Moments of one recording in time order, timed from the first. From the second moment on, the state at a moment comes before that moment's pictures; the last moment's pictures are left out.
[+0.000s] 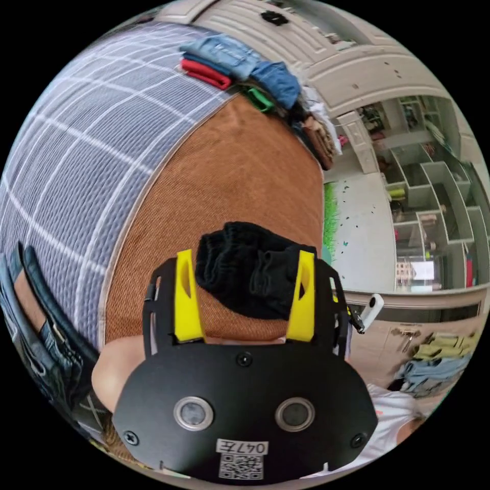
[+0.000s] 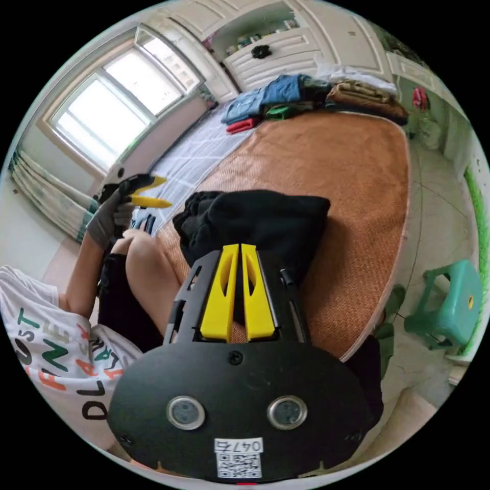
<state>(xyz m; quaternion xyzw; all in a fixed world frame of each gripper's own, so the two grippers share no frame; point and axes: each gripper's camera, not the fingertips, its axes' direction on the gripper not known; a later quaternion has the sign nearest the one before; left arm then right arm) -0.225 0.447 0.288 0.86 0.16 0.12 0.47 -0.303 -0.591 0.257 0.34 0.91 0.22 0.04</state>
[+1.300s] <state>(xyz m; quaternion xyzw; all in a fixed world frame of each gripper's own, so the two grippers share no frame) -0.523 0.265 0.831 0.92 0.13 0.26 0.27 -0.121 -0.849 0.319 0.11 0.98 0.17 0.07</state>
